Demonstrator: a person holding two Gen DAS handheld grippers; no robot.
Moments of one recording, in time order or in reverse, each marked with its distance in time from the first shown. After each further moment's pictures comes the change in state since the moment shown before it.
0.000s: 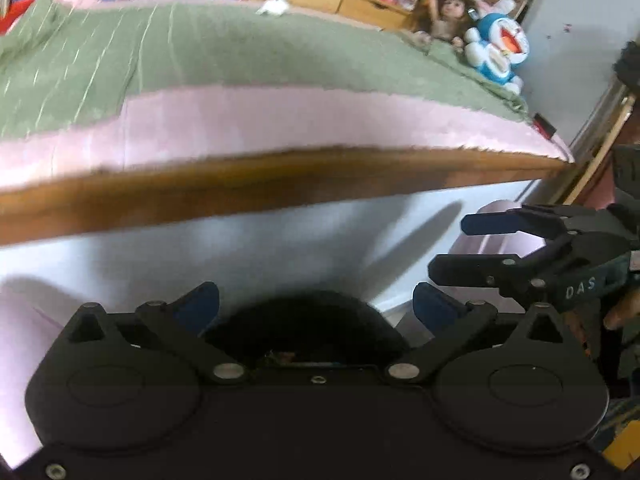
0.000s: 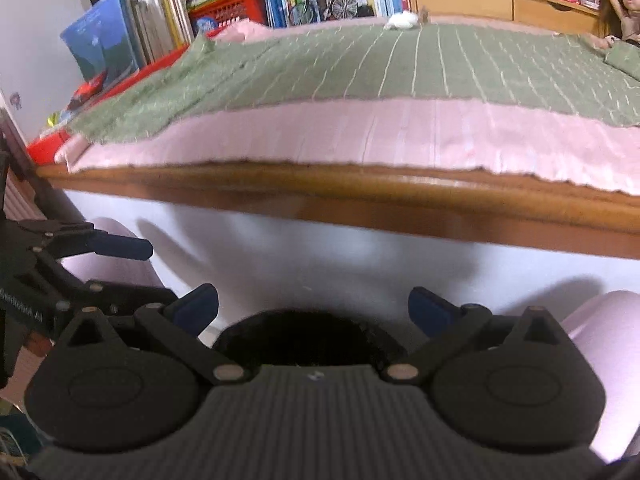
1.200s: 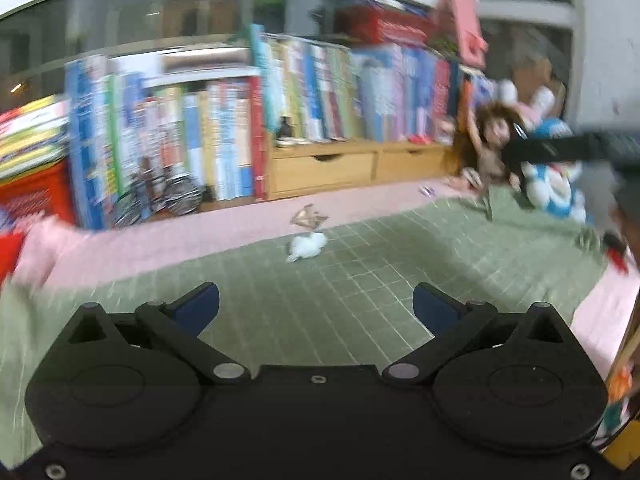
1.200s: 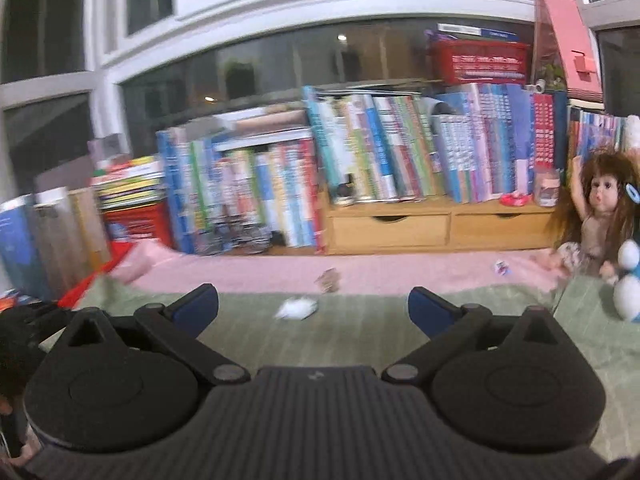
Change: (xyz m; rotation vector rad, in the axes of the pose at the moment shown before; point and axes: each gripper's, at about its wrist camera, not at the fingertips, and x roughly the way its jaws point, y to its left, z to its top) left arm 0.070 0.007 0.306 0.218 -0.296 0.146; right arm -0.010 -0.109 0.284 0.002 -0.409 -0.178
